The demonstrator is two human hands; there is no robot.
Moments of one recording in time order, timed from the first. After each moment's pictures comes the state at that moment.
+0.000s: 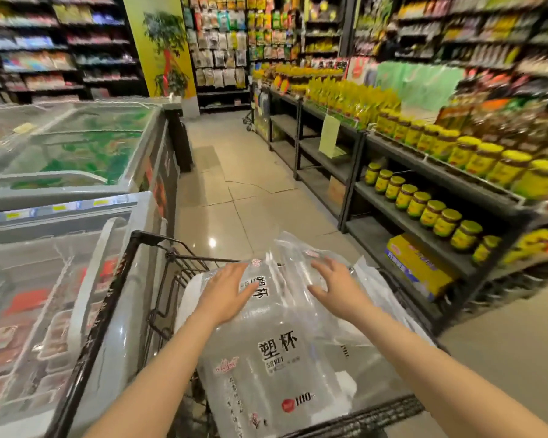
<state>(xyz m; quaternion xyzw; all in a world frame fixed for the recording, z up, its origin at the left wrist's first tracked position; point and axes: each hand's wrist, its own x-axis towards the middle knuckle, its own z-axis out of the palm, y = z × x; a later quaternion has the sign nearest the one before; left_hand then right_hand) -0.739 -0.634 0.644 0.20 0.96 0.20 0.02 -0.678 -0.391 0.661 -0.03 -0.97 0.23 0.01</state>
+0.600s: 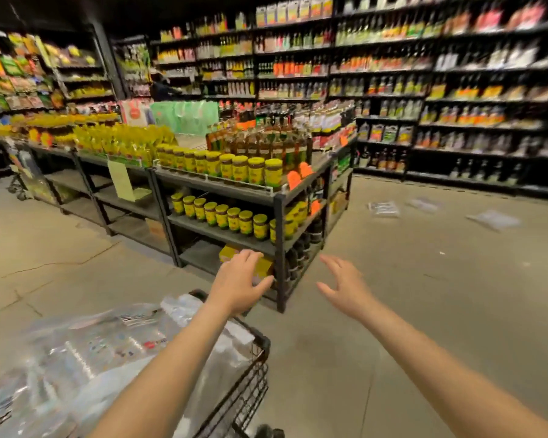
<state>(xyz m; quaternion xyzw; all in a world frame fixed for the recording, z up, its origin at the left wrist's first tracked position) -0.591 -0.242 0.704 0.58 0.79 0.19 -0.05 -0.382 -0.109 0.695 -0.34 -0.91 0.16 0.18</state>
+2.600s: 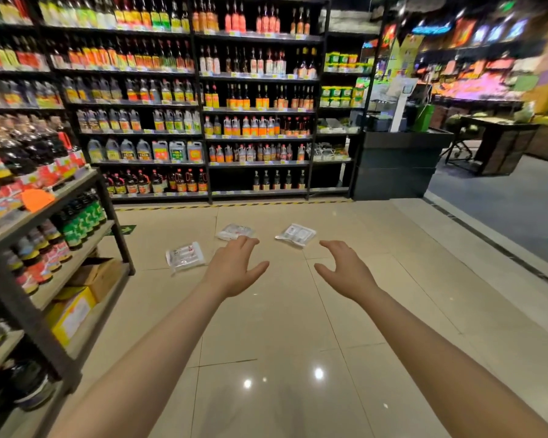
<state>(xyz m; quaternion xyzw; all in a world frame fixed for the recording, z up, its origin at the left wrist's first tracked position) -0.185 0.891 0.719 0.80 0.57 0.19 0.01 0.070 0.881 0.713 -0.63 -0.73 0.09 0.25</state>
